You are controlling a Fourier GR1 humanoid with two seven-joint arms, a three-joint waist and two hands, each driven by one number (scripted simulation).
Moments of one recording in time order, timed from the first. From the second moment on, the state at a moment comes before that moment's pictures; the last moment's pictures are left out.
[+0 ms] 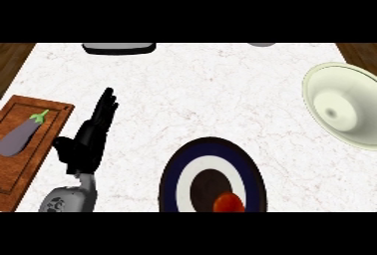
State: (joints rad) left arm -0.12 0.07 -0.06 -1.57 -0.05 0.10 0.10; right arm 0.57 -0.96 -0.55 -2.07 -0.46 0.45 -0.62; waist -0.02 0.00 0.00
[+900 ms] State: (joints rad) left arm -0.18 0.05 -0.08 -1.55 -0.05 0.07 0.11; right arm 0.07 -1.06 -0.33 -1.79 -0.19 0.25 -0.35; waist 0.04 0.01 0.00
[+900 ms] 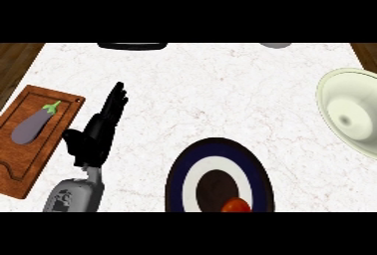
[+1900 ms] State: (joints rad) left arm -0.19 0.04 -0.07 -1.52 -0.06 0.06 0.08; right arm -0.56 -0.84 0.02 -0.74 0.31 0.19 -0.71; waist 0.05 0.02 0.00
